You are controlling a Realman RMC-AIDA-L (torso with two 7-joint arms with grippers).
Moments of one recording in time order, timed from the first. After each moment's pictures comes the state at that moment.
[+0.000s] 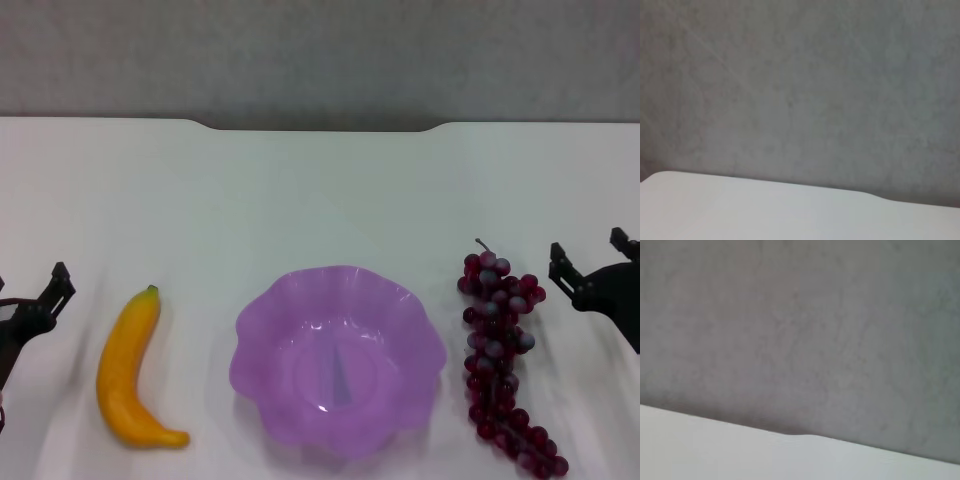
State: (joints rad) left arm -0.32 -2.05 -0.94 -0.27 2.29 0.92 -0.20; right arm 0.40 2.02 0.72 0.36 -2.17 -0.86 -0.09
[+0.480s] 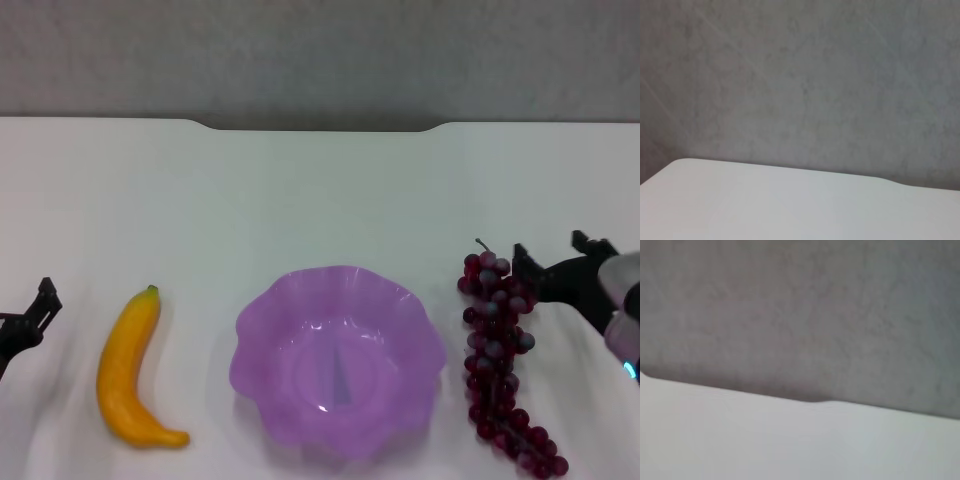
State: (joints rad) left arm -0.30 -2.05 -0.95 -0.26 2.29 0.91 -0.19; right arm 0.27 1.98 1.01 0.83 -2.18 -0.37 -0.41
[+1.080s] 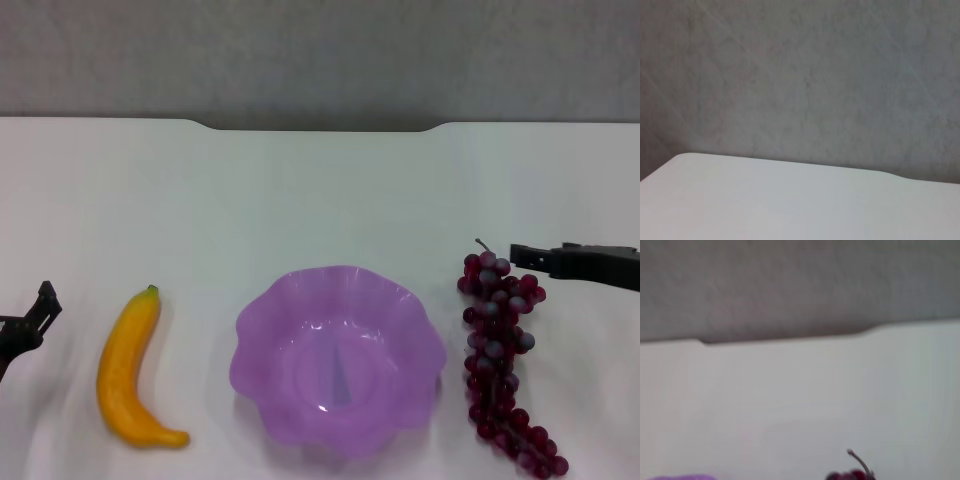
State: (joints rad) left arm -0.30 -2.05 -0.95 -0.25 2.28 0.90 -0.19; right arm 0.22 2.00 1.60 1.28 -2.21 0.67 -0.45
